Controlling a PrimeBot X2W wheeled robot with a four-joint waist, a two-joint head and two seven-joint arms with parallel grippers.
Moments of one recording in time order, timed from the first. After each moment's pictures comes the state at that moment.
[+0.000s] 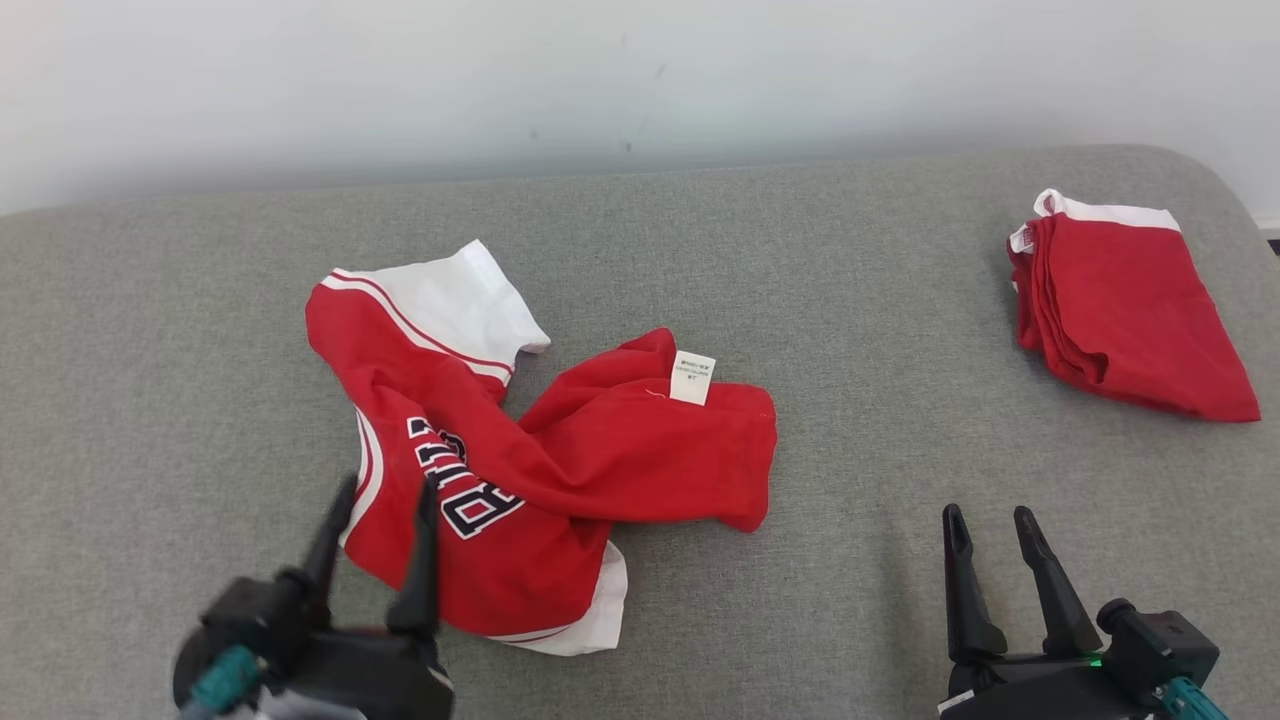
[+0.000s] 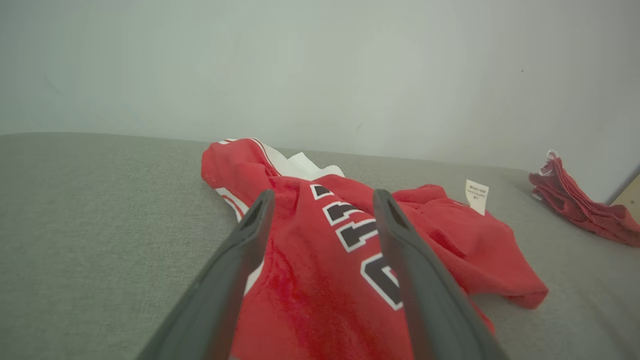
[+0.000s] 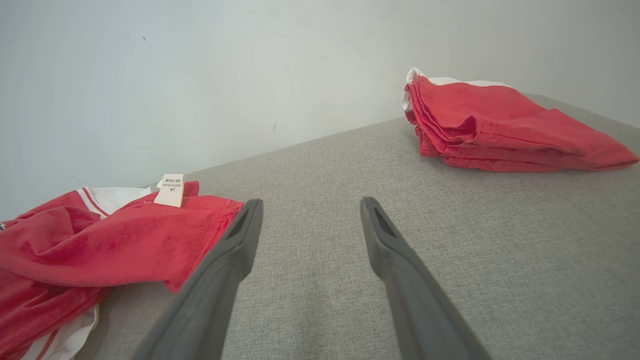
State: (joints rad) left arm -0.21 0.23 -0.30 0.24 -0.49 -0.01 -0.26; right arm -0.02 -0.05 0.03 0.19 0.30 0.13 -0.26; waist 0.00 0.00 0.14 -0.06
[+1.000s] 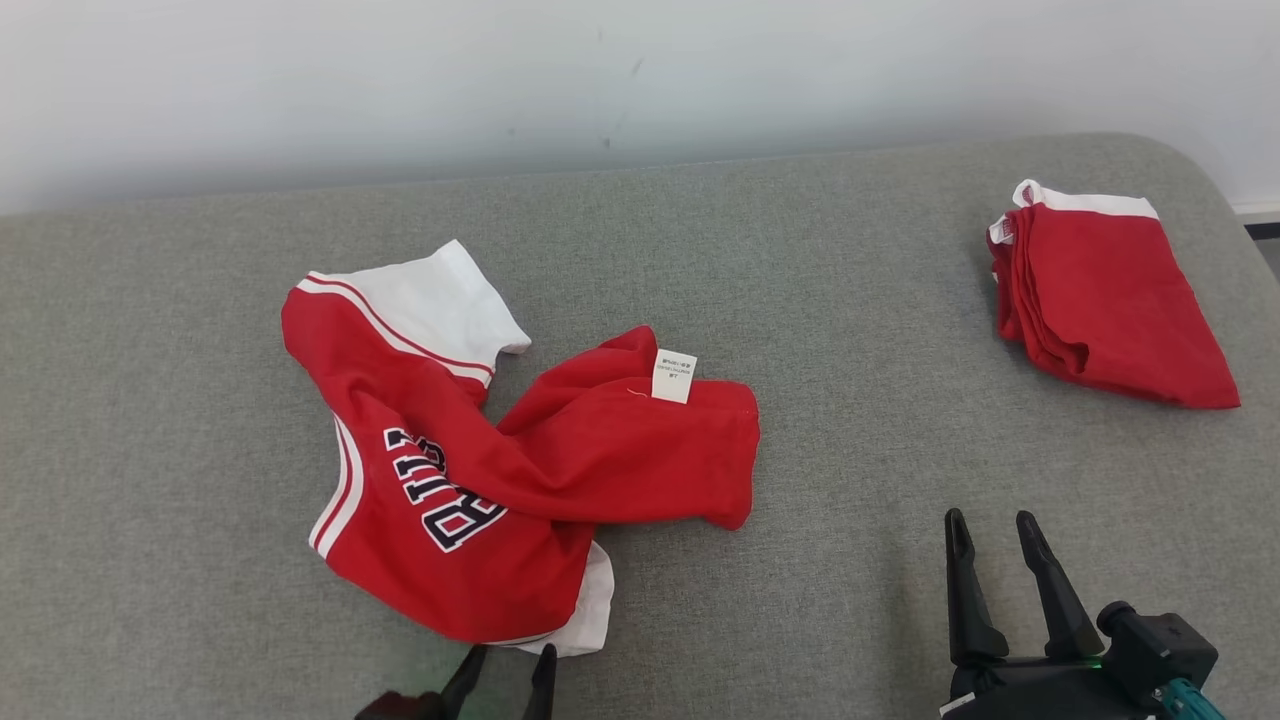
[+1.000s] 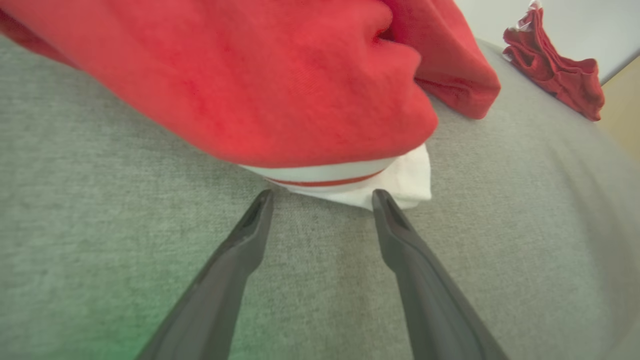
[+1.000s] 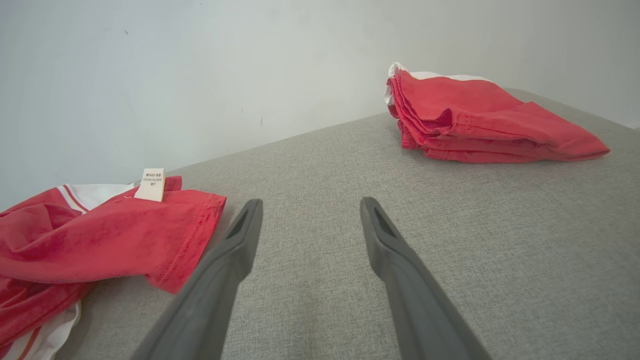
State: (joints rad) left arm -0.09 0.13 -0.44 0.43 -0.49 -0.04 -0.25; right arm -0.02 -0.05 0.02 0.20 0.29 0.13 -0.26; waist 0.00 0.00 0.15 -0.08
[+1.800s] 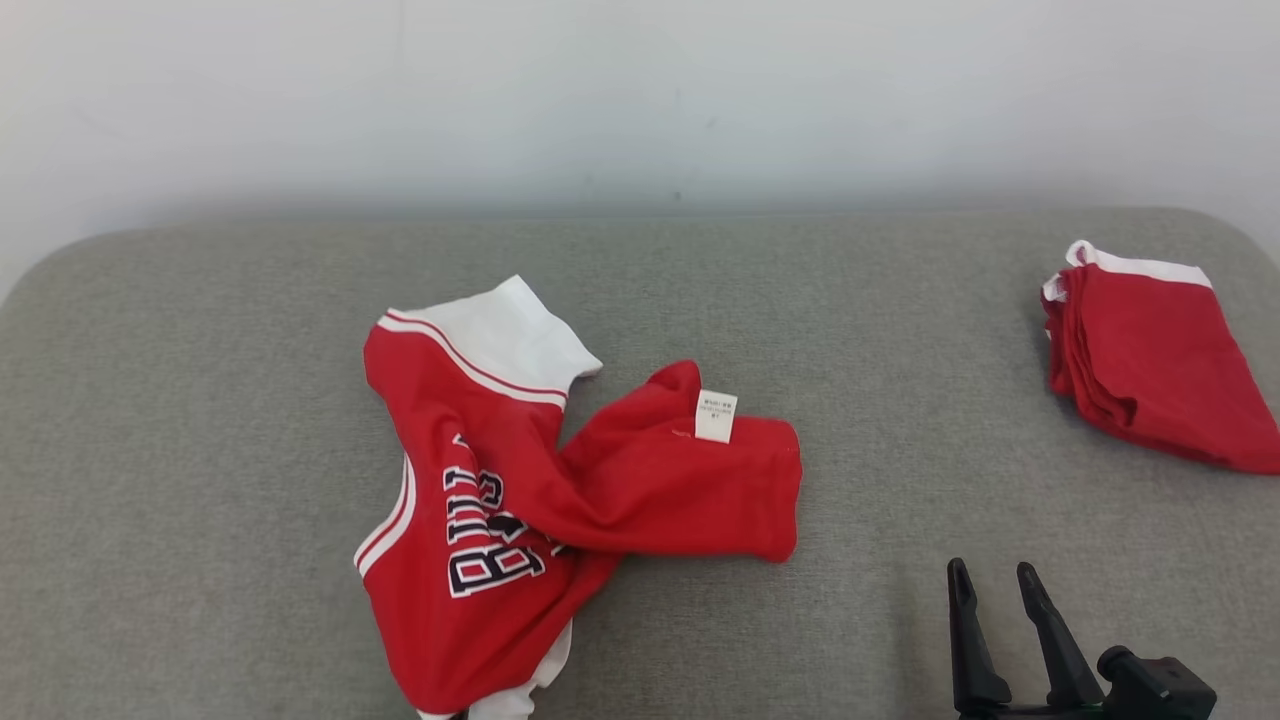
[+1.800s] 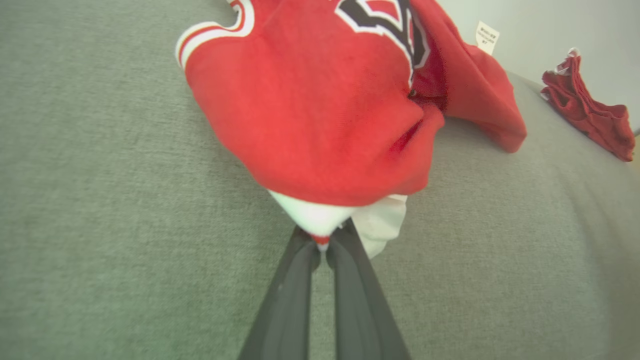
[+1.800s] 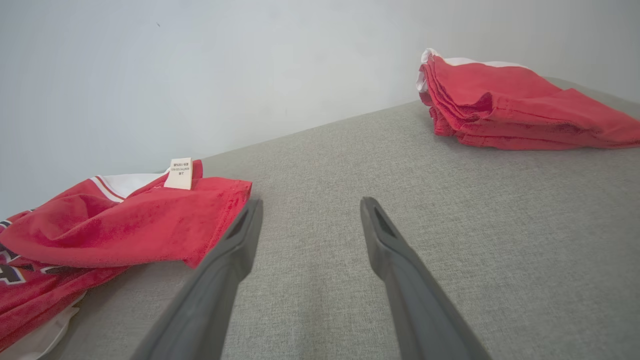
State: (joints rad) left arm 0.03 0.17 -0.34 0.28 -0.51 -0.03 -0.17; right arm 0.05 -0.05 0.02 0.22 0.31 0.13 -0.26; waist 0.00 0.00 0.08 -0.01
